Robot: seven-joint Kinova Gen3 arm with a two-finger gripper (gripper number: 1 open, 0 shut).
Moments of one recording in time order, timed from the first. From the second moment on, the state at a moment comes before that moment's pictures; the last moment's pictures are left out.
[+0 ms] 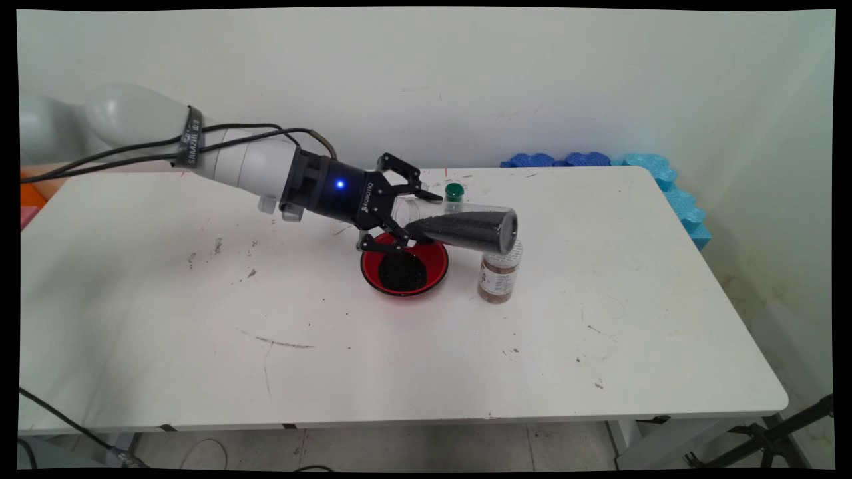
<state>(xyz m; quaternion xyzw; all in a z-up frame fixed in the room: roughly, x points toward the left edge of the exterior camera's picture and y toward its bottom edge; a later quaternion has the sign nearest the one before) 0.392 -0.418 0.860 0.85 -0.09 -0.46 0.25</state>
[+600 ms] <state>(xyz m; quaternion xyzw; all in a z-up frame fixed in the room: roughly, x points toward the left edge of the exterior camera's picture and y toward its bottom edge) 0.391 -0.420 0.856 0.84 -0.06 -0.47 0.25</state>
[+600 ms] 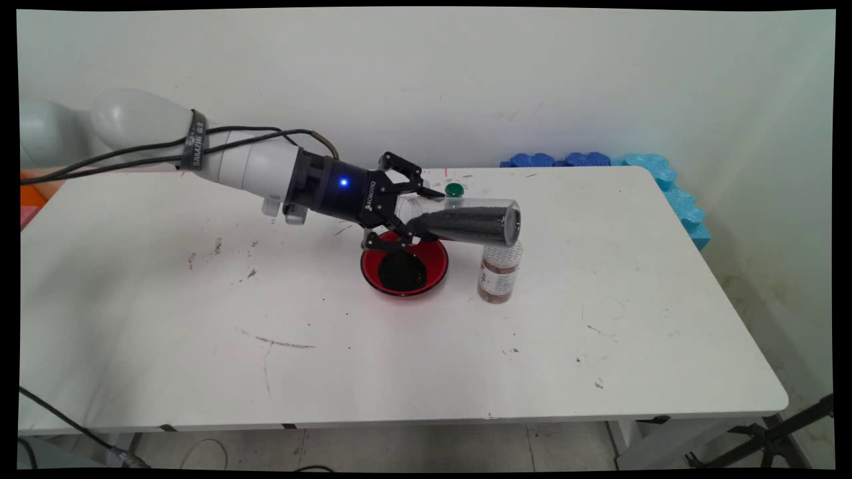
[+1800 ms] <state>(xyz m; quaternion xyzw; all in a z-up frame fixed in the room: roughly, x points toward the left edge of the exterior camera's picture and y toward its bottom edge) 0.388 -0.424 0.849 0.84 -0.02 -0.49 0.24</state>
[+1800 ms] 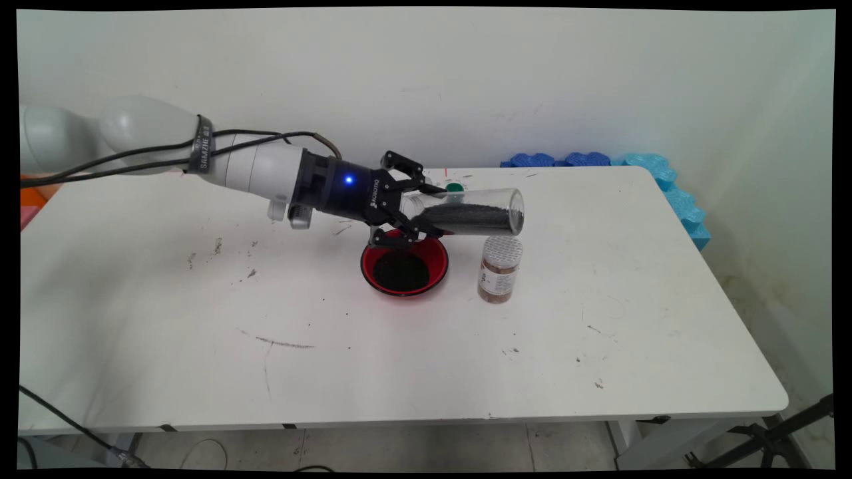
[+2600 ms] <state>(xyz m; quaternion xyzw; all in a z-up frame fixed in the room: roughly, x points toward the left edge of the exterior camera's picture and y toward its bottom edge) 0.388 -0.424 0.847 0.84 -0.02 -0.49 0.24</state>
